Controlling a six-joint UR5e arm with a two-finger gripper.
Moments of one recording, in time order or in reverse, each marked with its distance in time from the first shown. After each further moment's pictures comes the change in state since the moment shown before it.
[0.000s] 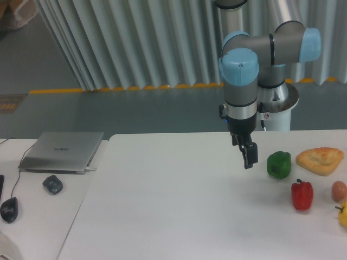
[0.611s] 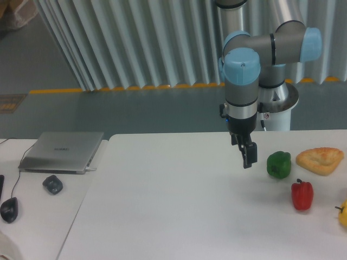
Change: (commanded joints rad) arm 0.014 0.032 -0.081 0.104 -0.023 -0.008
